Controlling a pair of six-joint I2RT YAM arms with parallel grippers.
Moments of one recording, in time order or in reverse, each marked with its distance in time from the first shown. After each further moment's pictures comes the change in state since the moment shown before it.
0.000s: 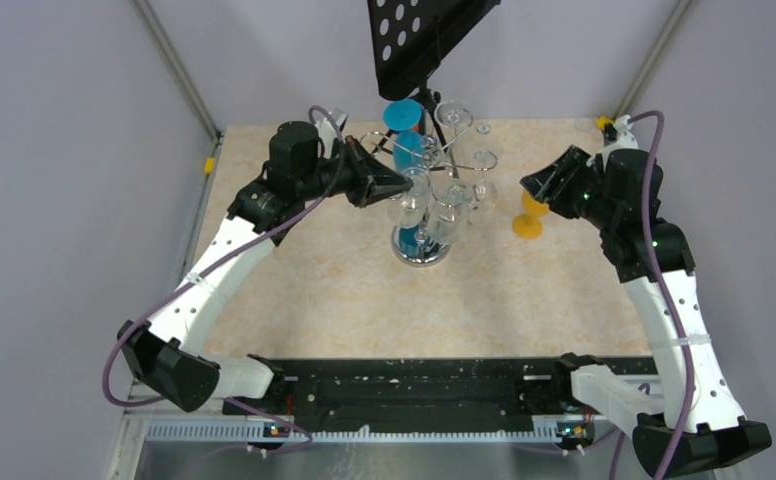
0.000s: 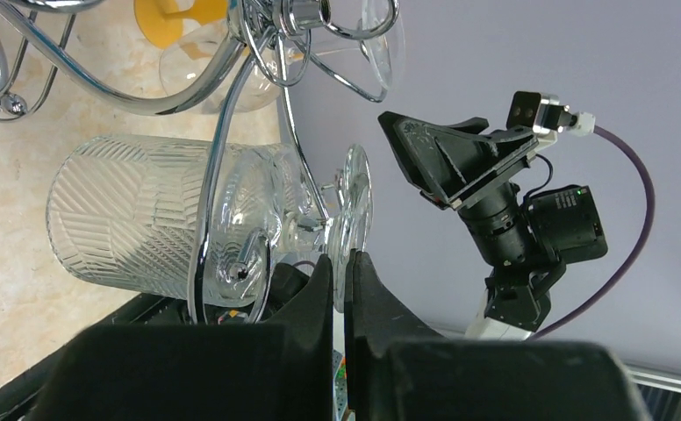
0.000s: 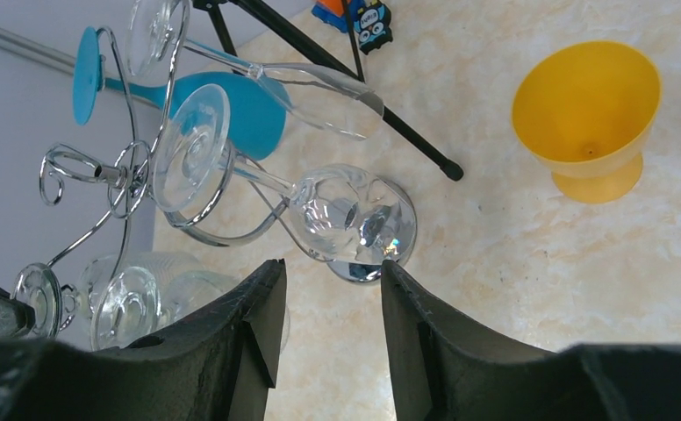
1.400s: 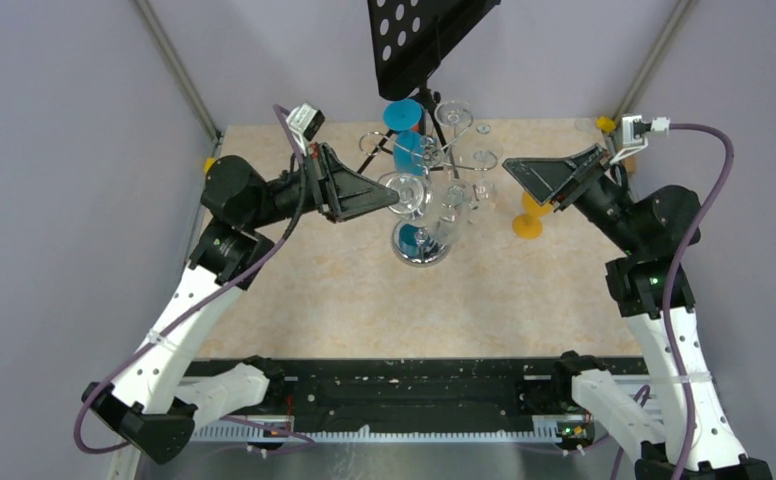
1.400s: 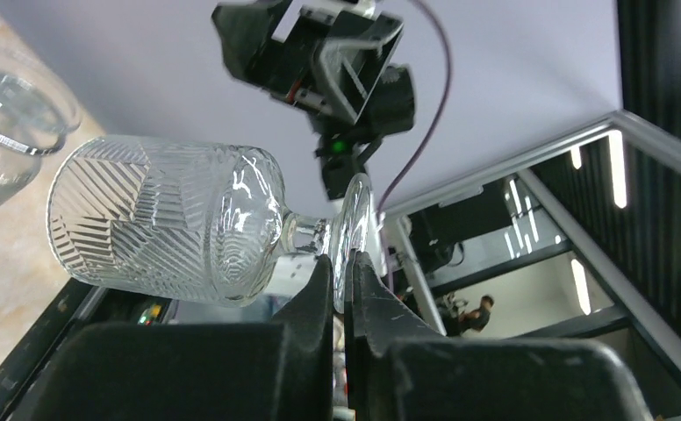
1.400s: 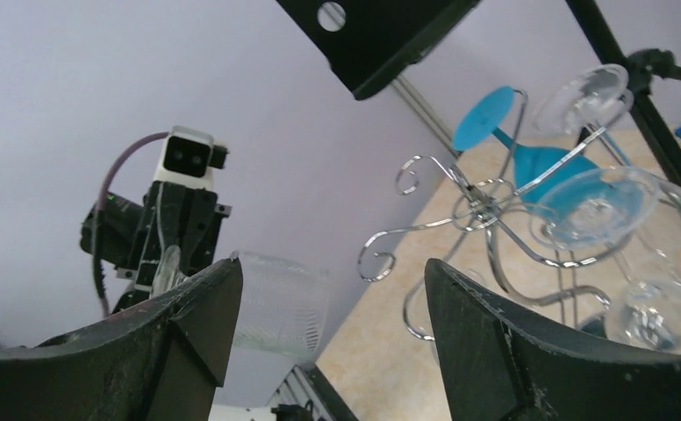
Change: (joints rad) left arm -0.006 -0.272 -0.157 0.413 0.302 -0.098; right arm 0.001 -0.175 -0.174 0.643 -0.430 0.274
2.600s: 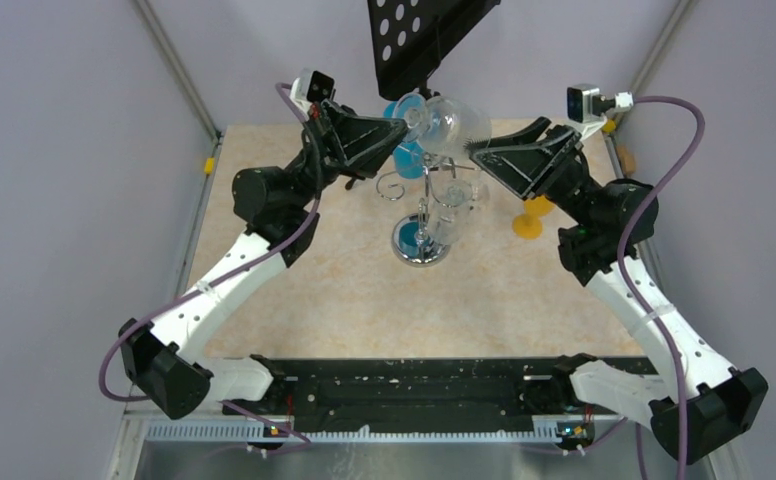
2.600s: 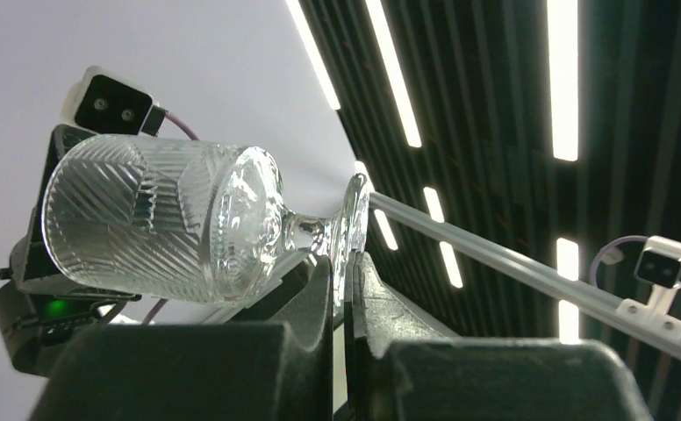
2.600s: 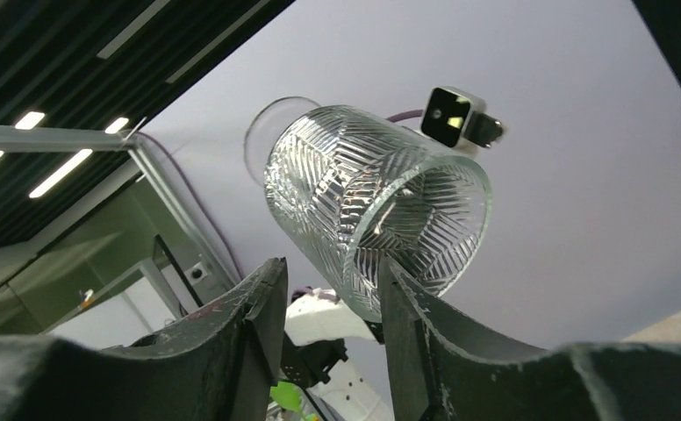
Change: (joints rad) left arm -0.130 0.219 0.011 0.850 -0.351 -0.566; right arm 0.271 0.243 -0.027 0.816 -0.068 0.400
